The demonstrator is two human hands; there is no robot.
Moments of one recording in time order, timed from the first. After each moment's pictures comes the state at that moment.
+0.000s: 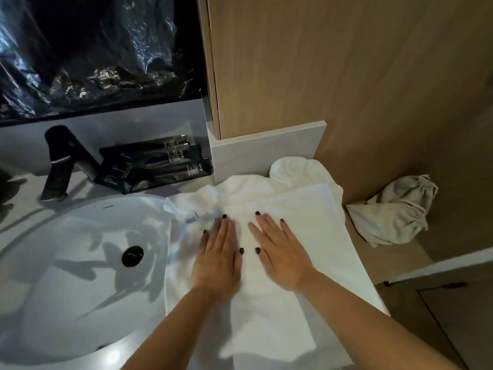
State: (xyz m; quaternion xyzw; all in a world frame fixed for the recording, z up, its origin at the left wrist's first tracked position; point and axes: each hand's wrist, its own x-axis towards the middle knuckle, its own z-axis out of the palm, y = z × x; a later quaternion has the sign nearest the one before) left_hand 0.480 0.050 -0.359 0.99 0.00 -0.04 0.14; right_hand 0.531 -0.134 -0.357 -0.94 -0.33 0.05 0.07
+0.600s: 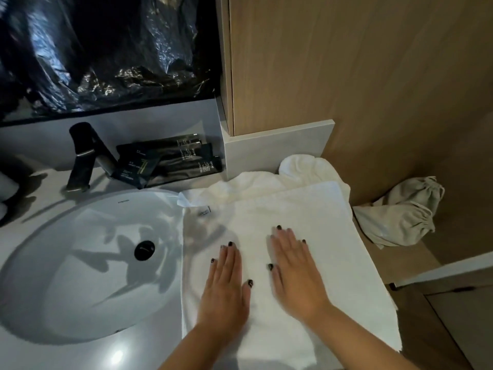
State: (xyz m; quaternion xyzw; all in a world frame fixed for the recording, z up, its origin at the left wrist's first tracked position) left_hand 0.405 0.042 -0.348 0.98 -0.02 -0.03 0.22; right_hand 0.463 -0.133 -0.349 -0.97 -0.21 0.05 0.12
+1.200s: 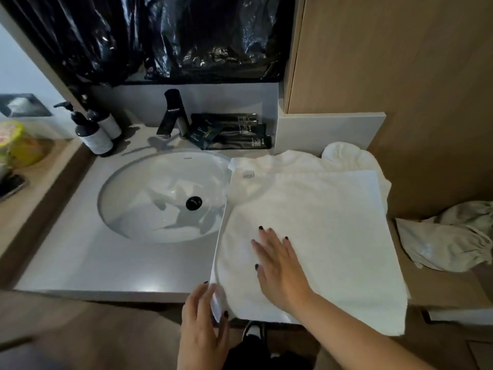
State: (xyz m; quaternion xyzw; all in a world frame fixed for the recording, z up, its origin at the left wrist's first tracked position) left_hand 0.215 0.022 -0.339 0.91 0.24 0.13 0.32; right_hand 0.389 -0.096 -0.342 -0.90 -0.40 0.12 0.11
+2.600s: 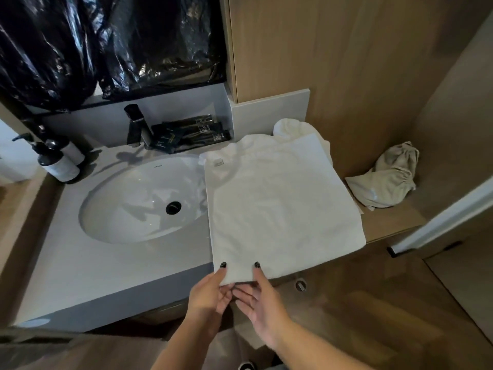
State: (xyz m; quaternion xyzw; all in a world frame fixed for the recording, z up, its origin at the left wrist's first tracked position) left_hand 0.204 0.045 -0.317 0.45 0.43 -0.07 0.78; right_hand 0.211 -0.074 -0.325 -0.43 0.30 0.33 0.79
